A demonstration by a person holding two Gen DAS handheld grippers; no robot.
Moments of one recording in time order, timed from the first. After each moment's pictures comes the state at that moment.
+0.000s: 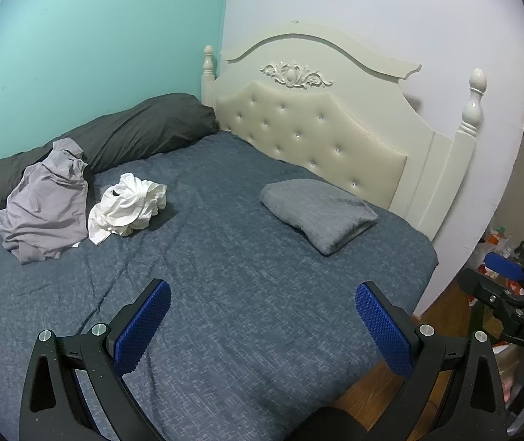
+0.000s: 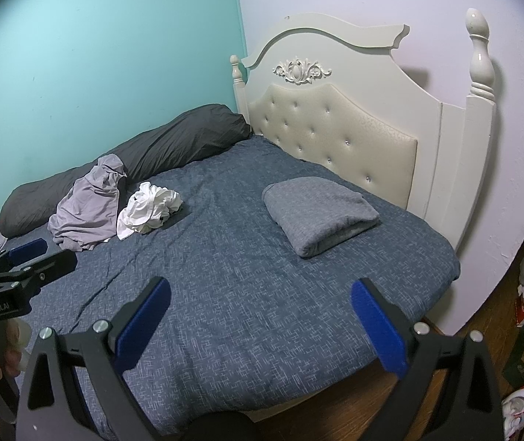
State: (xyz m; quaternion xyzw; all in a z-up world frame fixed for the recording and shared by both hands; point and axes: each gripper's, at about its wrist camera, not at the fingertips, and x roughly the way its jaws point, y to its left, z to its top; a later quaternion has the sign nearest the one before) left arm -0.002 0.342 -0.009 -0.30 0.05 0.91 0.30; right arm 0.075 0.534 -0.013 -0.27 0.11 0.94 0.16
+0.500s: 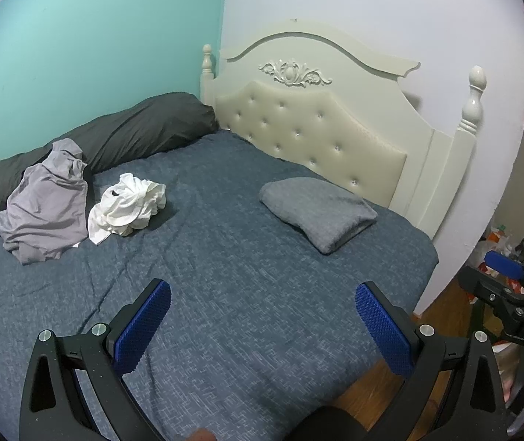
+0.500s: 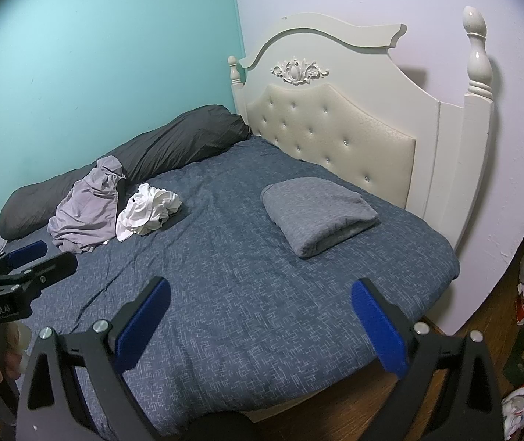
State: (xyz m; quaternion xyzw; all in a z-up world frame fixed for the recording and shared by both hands) left arm -0.001 0.347 -0.010 -0.30 0.05 0.91 0.30; right arm 0.076 0.538 -0.013 -0.27 0.11 0.94 0.16
